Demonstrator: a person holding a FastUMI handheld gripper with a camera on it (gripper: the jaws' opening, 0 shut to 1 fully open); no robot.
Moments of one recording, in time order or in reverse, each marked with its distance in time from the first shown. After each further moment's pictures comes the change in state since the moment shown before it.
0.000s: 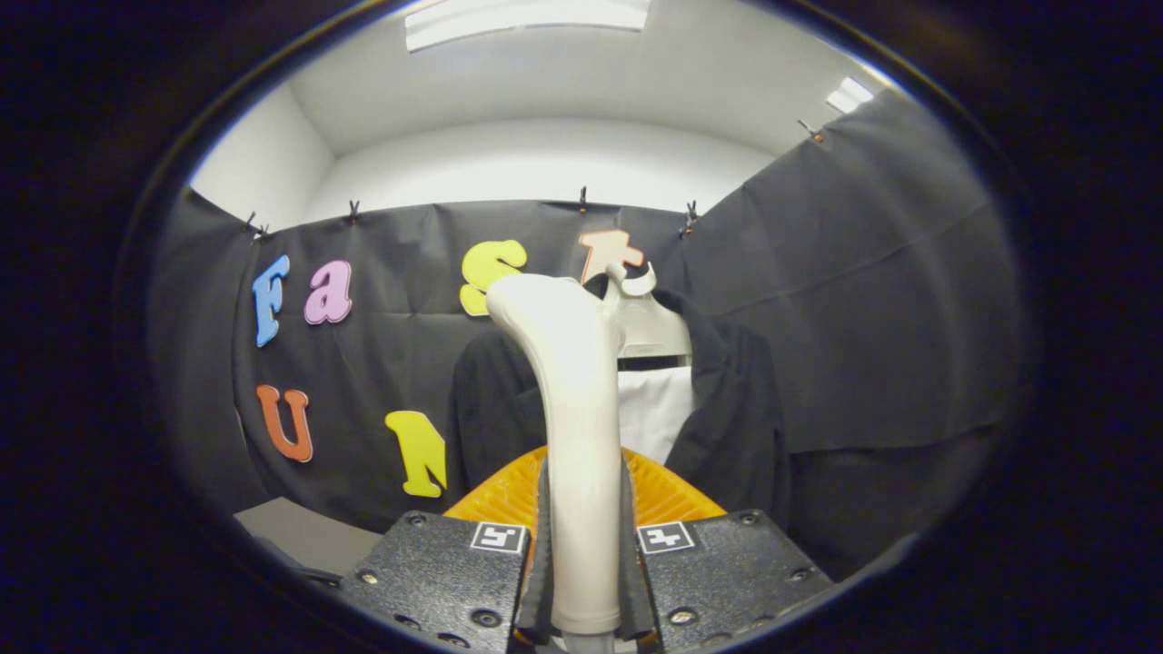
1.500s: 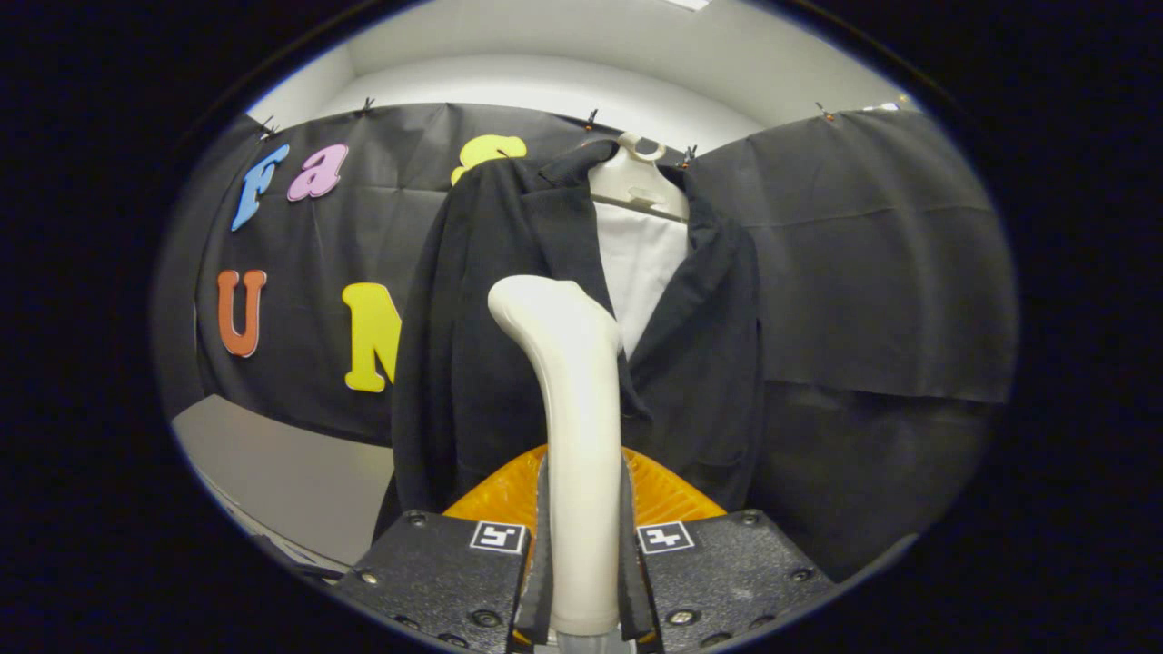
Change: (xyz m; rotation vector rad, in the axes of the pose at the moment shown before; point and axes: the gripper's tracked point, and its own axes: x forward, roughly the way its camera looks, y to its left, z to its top) arm -0.028 -0.018 -0.167 -0.150 0.223 -0.158
